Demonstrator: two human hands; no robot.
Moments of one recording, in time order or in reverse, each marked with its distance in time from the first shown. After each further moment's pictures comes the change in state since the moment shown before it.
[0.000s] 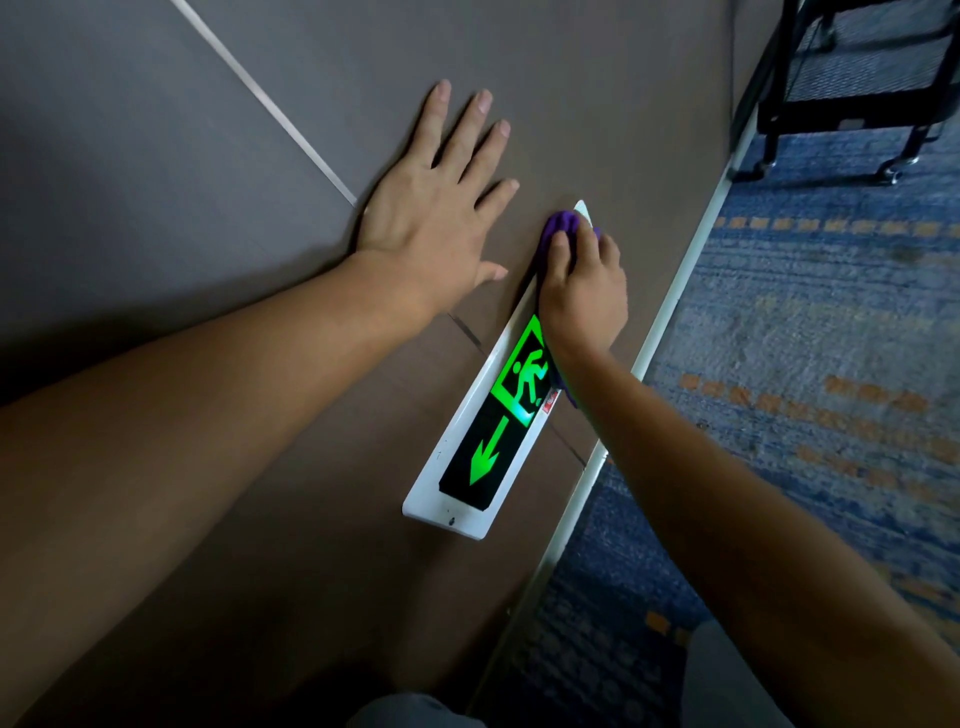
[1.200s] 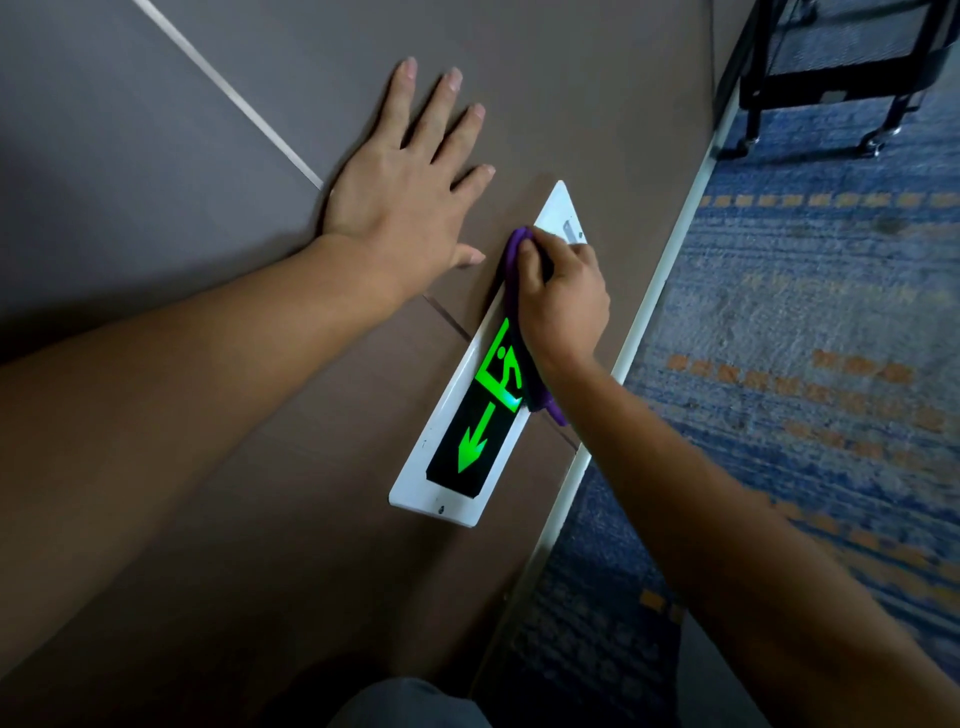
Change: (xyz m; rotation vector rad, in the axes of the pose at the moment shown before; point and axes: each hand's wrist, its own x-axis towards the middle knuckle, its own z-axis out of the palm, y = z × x) left_hand -0.002 -0.001 -0.001 0.009 0.012 0.012; right_hand -0.031 -0.002 -0.019 0.103 -0.032 -0.026
